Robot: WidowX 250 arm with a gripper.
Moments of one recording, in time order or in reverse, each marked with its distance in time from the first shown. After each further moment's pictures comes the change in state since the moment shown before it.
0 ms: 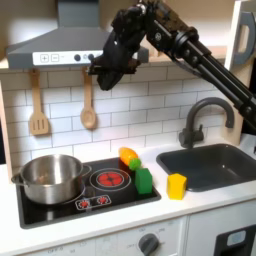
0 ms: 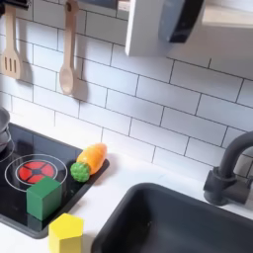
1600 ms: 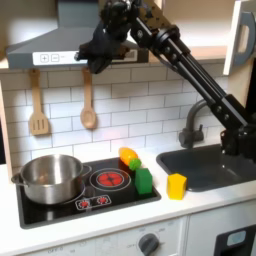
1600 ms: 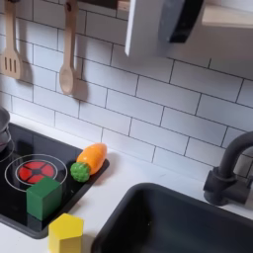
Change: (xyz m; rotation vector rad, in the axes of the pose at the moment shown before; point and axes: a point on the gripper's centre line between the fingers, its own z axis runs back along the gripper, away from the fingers) arm 0.047 -0.005 -0.009 -0.052 -0.141 -0.021
